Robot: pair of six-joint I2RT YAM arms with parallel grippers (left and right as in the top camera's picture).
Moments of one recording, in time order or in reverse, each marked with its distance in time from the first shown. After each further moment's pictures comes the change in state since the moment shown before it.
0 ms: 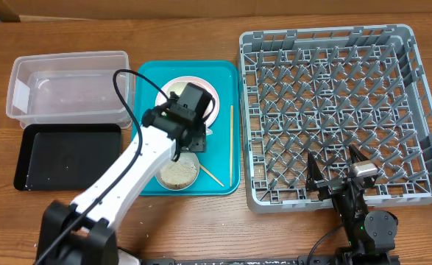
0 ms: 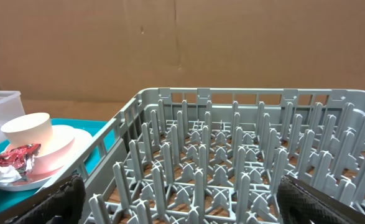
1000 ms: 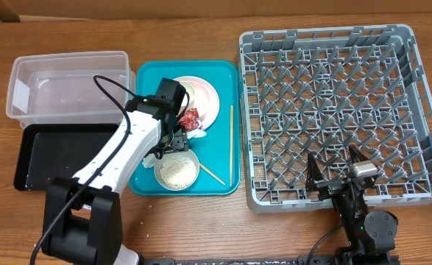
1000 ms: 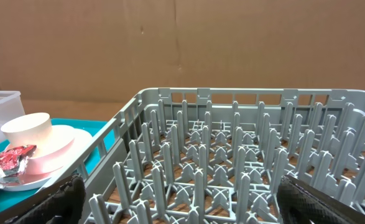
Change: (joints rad) left arm 0.165 0.097 -0.002 -0.069 0.046 -0.024; right arm 0.000 0.000 0.000 0.001 0.000 0.000
